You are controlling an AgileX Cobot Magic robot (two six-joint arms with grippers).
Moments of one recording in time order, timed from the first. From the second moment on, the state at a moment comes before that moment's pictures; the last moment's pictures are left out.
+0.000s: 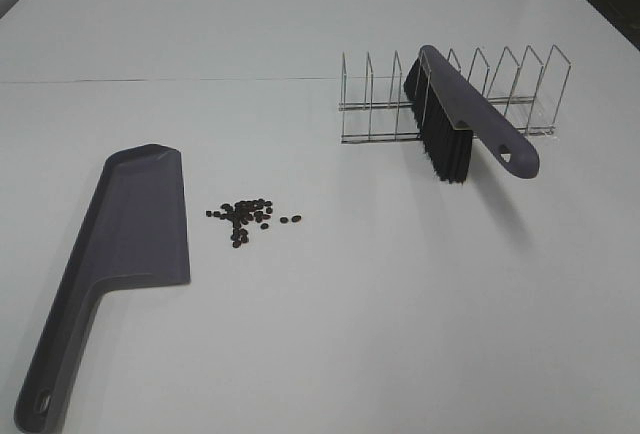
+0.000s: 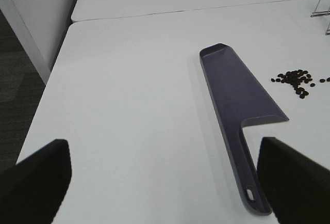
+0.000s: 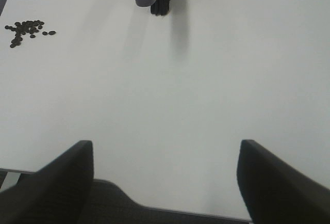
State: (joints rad) left arm -0.02 0.00 -0.52 -0.02 1.07 0.06; right arm 0.04 0.08 -0.46 0.05 1.11 0.01
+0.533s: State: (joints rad) left arm -0.02 0.00 -0.52 -0.02 1.07 0.06; right arm 0.04 0.08 -0.46 0.05 1.11 0.01
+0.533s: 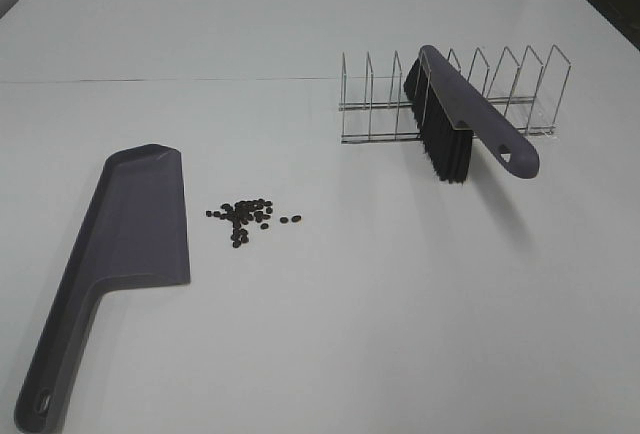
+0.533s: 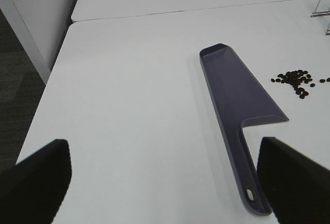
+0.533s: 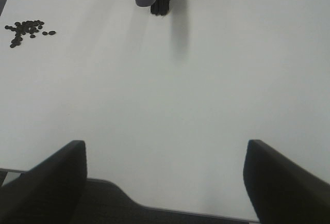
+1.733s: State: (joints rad) left arm -0.02 0.47 -0.52 0.00 1.07 0.00; right arm 0.04 0.08 -0.46 0.05 1.11 0.01
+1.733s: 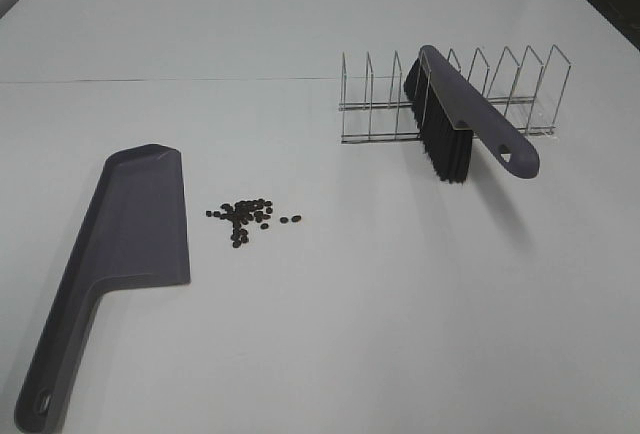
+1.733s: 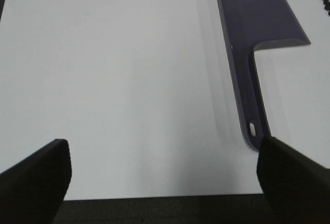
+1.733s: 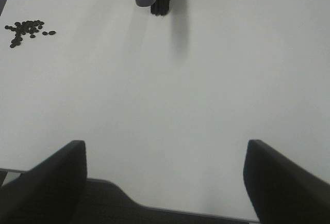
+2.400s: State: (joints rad) left arm -0.02 0.99 -0.58 -0.14 0.94 -0.08; right arm 0.04 0.08 -0.46 0.05 1.11 0.01
